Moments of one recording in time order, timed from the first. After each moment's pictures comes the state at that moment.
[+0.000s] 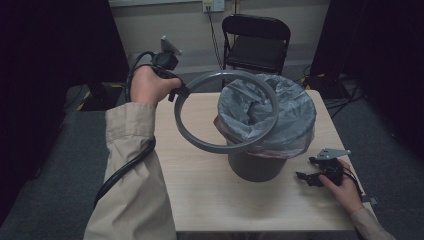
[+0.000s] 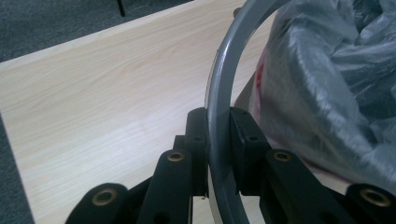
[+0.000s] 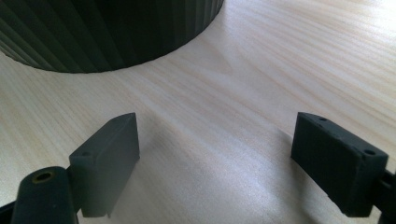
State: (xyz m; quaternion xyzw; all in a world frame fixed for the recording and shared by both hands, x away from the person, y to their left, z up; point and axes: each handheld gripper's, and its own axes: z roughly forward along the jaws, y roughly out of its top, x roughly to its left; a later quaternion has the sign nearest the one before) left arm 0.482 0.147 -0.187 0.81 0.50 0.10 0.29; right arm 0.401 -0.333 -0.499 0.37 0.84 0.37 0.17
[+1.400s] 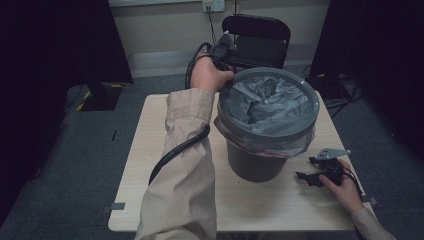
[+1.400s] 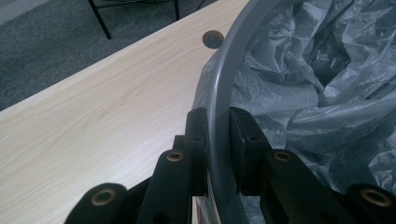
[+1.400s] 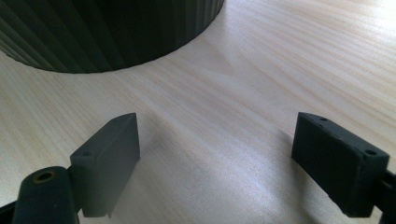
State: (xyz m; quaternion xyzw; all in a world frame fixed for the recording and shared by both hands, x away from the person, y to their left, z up) left arm 0.525 0.033 -0.201 0.84 0.45 0.12 0.28; right arm 0.401 -0.333 -0.499 0.37 0.84 0.37 0.16
